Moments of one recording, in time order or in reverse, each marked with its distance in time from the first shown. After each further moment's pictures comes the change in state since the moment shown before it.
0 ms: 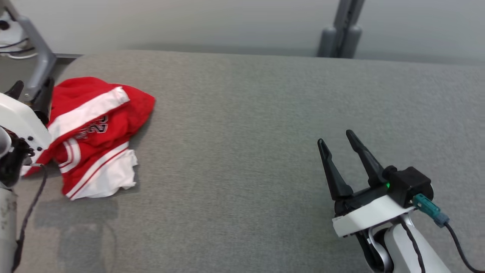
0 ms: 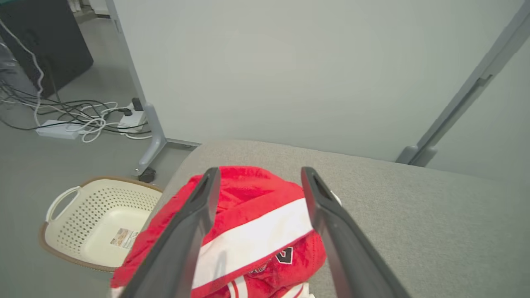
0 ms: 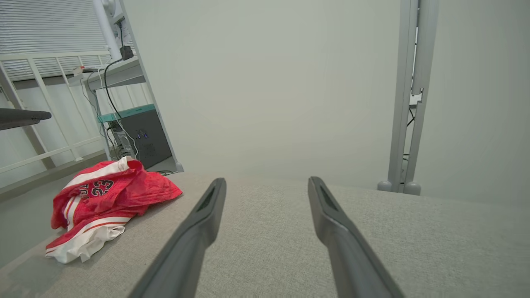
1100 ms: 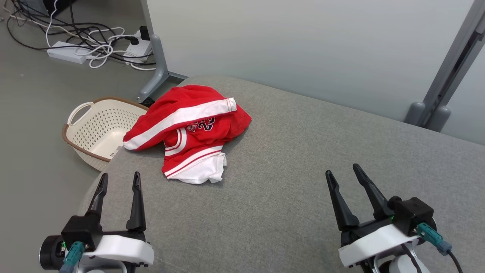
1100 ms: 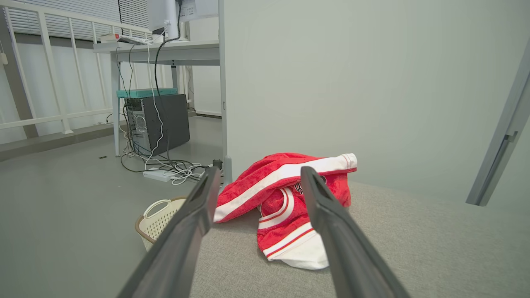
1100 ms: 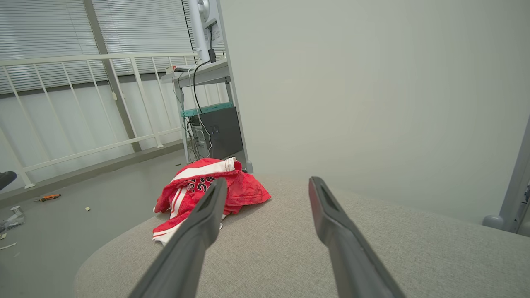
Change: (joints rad) left arm 0.588 -0.332 -0.030 -0.319 0.328 0.148 -0.578; right arm 0.130 0.007 -0.039 -0.004 0.021 0.000 0.002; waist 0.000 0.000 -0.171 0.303
